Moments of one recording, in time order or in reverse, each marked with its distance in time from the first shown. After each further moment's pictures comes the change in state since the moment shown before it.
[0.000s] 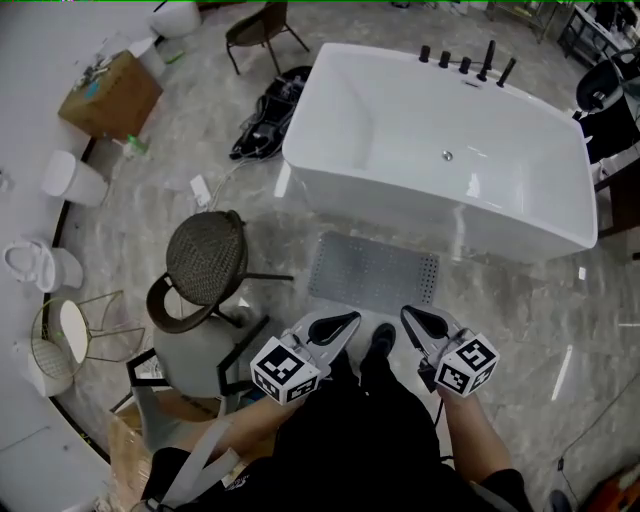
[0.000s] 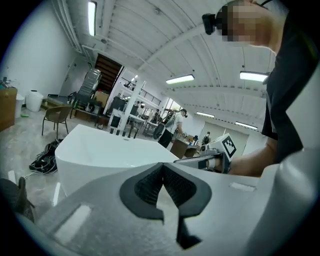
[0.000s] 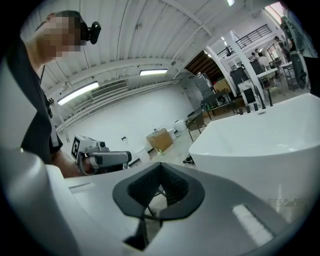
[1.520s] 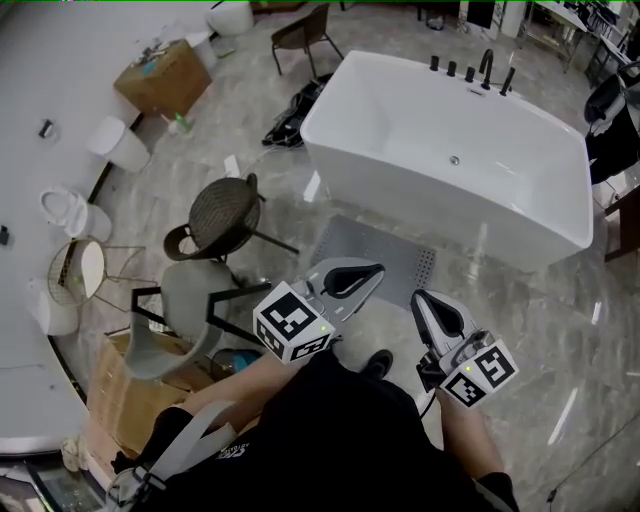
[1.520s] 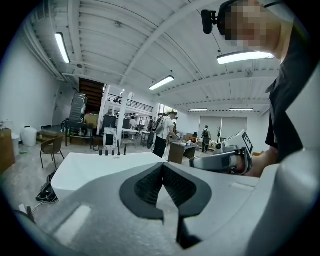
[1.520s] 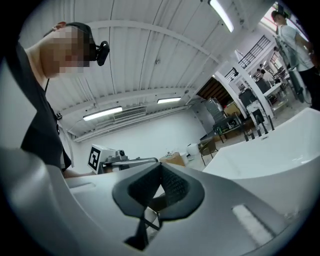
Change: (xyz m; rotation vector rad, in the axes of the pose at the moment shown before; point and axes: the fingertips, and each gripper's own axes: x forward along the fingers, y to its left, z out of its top) left arm 0.040 -0.217 0.074 0.232 -0.074 0.040; right arm -0.229 0.086 0.070 -0.078 -0.277 0.137
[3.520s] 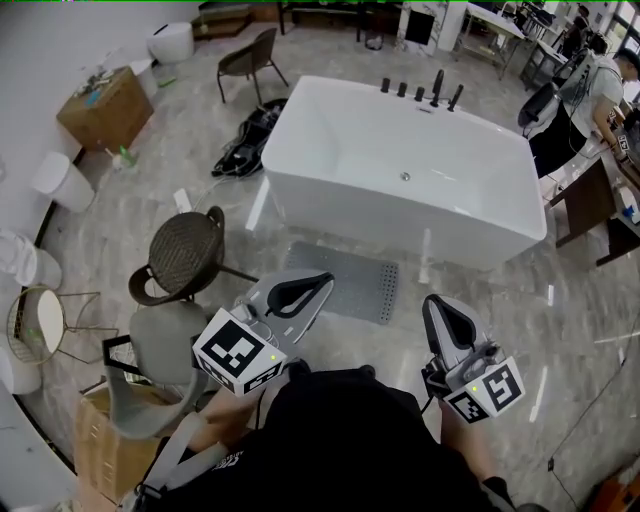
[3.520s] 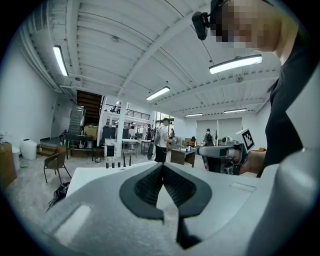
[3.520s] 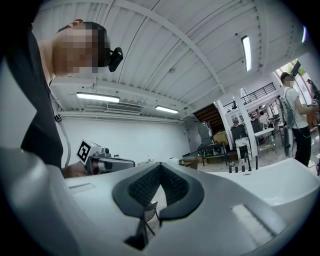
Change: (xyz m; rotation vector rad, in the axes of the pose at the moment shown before) left arm -0.119 0.065 0.058 0.083 -0.083 -0.015; right arm 0.040 0.067 0.058 -0.296 -0.096 -0.229
